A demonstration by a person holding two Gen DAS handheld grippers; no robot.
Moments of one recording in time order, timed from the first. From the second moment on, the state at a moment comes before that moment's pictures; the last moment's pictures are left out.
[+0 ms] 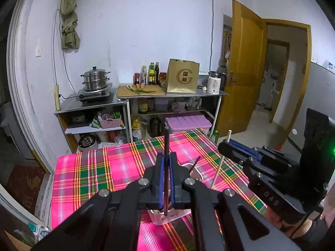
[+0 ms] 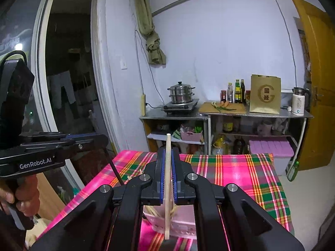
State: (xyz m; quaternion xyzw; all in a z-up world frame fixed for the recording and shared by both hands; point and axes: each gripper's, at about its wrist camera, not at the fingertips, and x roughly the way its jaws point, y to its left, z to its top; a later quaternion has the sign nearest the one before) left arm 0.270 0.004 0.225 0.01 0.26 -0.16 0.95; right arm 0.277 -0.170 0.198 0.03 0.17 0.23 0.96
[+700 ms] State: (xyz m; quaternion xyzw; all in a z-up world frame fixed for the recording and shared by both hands) left arm 0.317 0.001 0.181 0.01 0.29 -0.18 0.94; right arm 0.334 -0.145 0.151 0.05 0.17 0.25 0.95
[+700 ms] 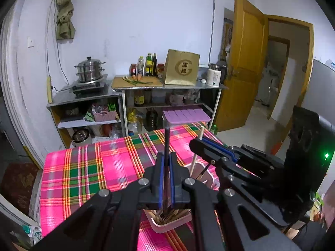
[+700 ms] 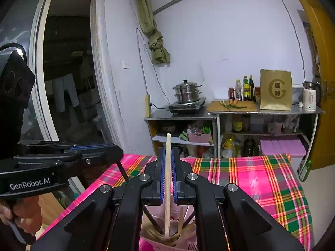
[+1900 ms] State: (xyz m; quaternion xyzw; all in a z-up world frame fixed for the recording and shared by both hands) left arm 0.283 -0.003 0.132 0.01 0.32 -0.18 0.93; right arm 0.295 -0.165 0.120 0.03 0.22 0.23 0.95
